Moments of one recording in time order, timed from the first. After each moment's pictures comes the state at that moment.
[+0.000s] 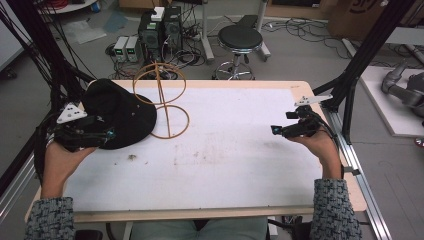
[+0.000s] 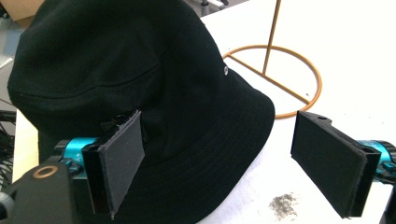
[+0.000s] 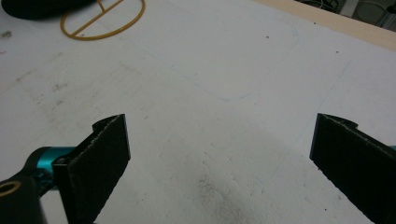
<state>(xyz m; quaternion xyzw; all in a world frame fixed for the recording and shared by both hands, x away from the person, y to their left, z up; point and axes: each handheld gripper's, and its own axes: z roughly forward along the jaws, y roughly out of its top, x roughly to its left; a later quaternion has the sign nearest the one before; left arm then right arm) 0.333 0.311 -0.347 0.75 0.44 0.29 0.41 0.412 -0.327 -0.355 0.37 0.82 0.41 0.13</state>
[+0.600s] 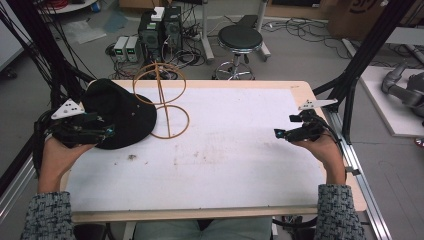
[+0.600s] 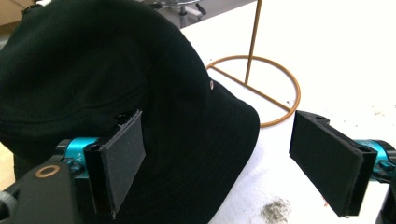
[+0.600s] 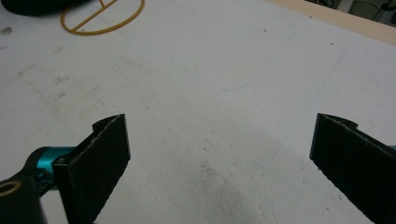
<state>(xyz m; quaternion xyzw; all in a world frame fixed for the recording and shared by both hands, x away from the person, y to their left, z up) 0.343 0.320 -0.339 0.76 0.40 0.26 0.44 0.397 -0.334 -0.356 0.37 0.82 0.42 0.14</state>
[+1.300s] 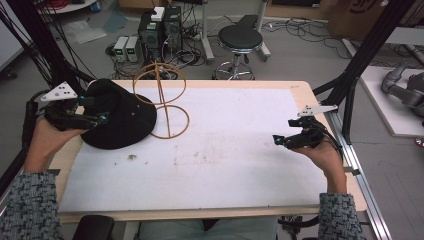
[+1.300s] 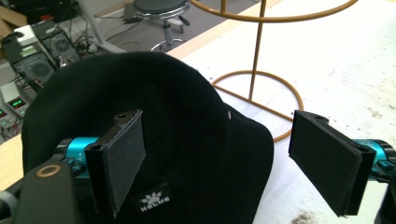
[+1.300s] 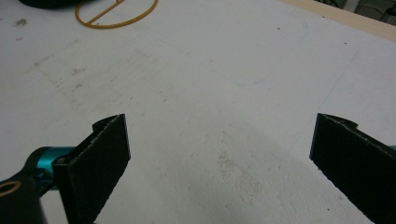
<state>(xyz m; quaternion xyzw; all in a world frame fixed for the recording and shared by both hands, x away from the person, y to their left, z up) 0.378 0.341 -0.312 0.79 0.34 0.25 0.45 0.377 -0.326 -0.356 0.36 0.82 0.42 0.14</state>
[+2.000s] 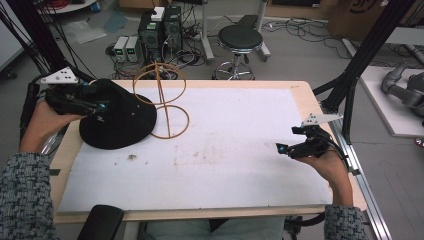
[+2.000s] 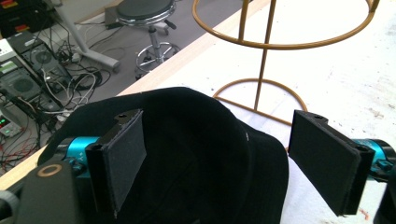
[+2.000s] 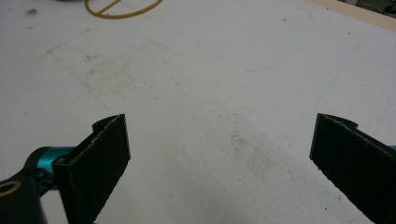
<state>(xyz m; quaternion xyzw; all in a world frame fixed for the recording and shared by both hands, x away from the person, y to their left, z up) 0.417 0.350 -0.296 0.81 0.30 0.23 0.45 0.349 -0.331 -0.357 0.36 0.83 0.41 0.15</state>
